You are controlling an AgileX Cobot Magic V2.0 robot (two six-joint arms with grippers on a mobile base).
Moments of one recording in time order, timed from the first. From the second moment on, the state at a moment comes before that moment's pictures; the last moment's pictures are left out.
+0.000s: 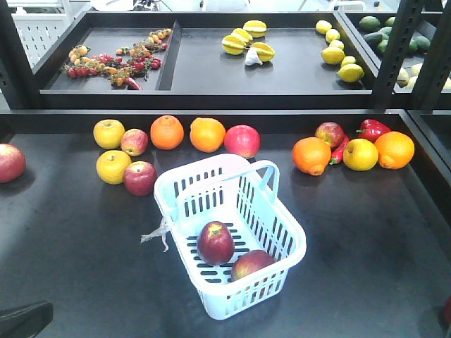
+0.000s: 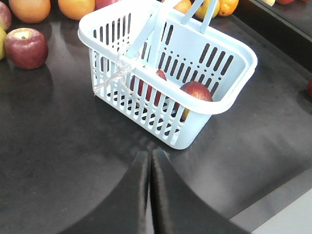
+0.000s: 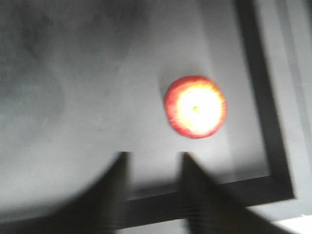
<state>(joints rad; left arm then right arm) -0.36 0.46 -0.26 -0.57 0.44 0.39 -0.47 1.40 -1.01 0.16 1.07 -0.29</state>
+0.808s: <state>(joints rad) -0.36 0.46 -0.26 -0.57 0.44 0.39 -0.47 1.77 -1.02 0.05 0.89 -0.22</state>
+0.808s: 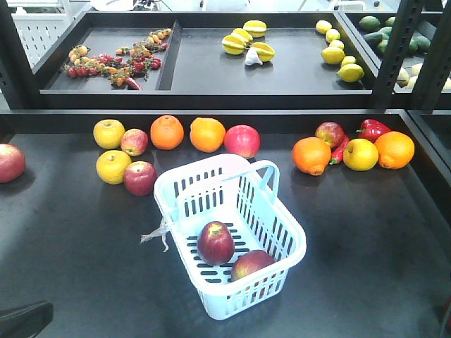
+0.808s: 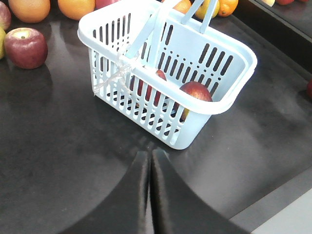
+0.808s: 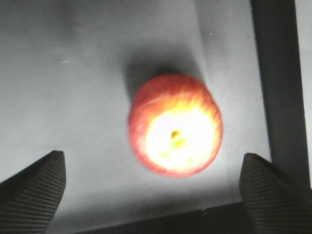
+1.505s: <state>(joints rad) -0.36 0.46 -0.26 -0.57 0.44 0.39 -0.47 2.00 -1.02 -0.02 0.79 -0.16</state>
